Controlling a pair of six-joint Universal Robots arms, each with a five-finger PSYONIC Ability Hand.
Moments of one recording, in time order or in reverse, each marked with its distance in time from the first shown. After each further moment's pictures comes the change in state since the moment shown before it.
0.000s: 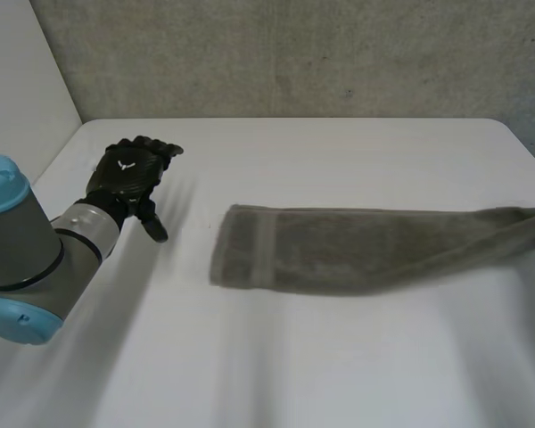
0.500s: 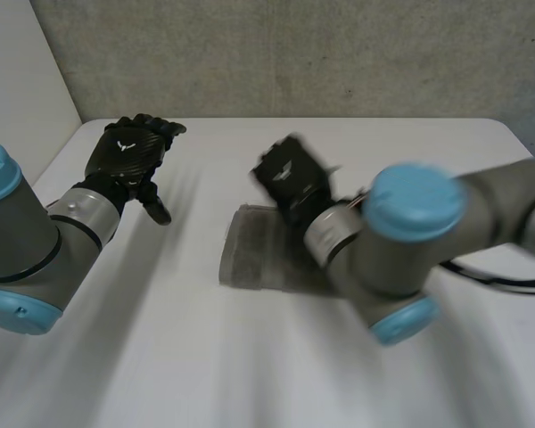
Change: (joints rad) left arm -0.022 0.034 0.031 0.006 -0.002 -0.015; right arm 0.867 0.259 -0.313 -0.182 -0.003 0.014; left_hand 0.000 0.000 0.000 0.000 0.000; right_hand 0.005 0.000 0.022 0.000 0.000
